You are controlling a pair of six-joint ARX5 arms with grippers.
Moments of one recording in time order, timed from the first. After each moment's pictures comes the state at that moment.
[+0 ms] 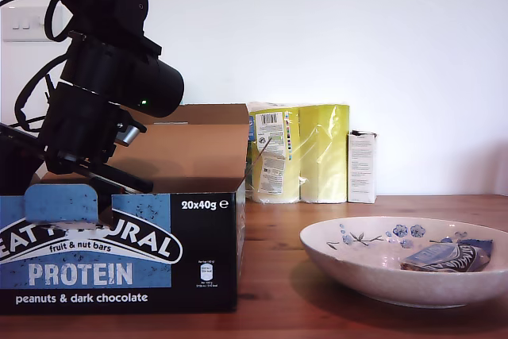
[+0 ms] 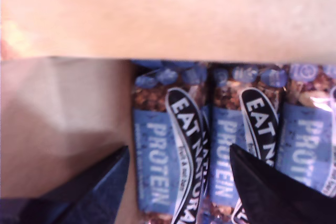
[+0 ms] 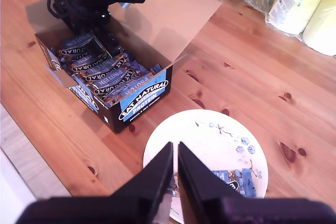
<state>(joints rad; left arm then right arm) -0.49 1.97 1.41 -1.15 -0.37 -0.52 0.64 0.63 0.94 -0.88 -0.05 -0.16</state>
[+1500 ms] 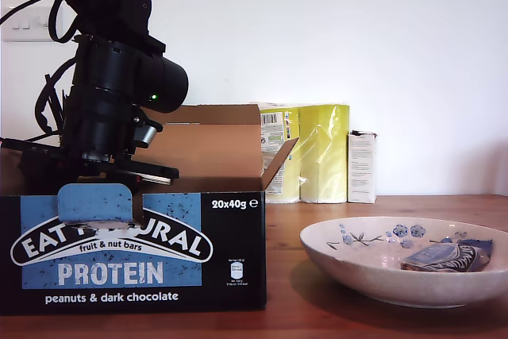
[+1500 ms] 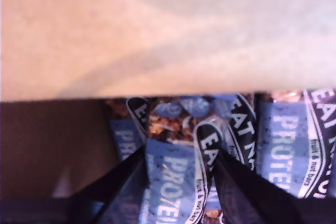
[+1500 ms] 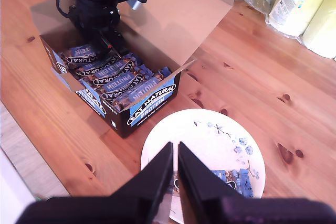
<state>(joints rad) -0.48 1.99 1.45 -1.11 -0.18 -0.44 0.64 0.63 0.94 -0.88 -0.05 -0.18</state>
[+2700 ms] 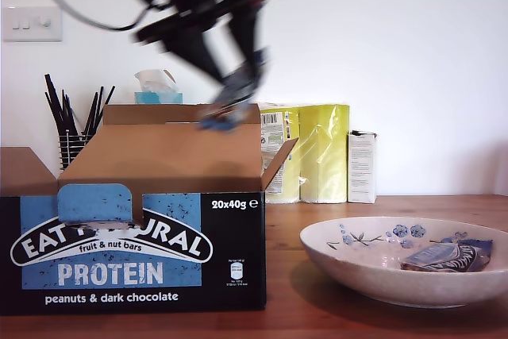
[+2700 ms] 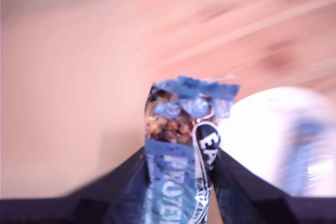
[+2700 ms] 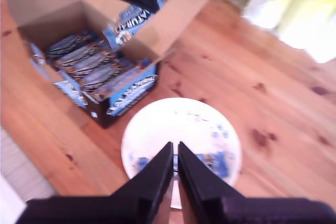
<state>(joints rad) -0.78 1.68 1.49 -0.58 -0.04 -0.34 0.63 0.49 0.94 -0.98 0.05 -0.18</state>
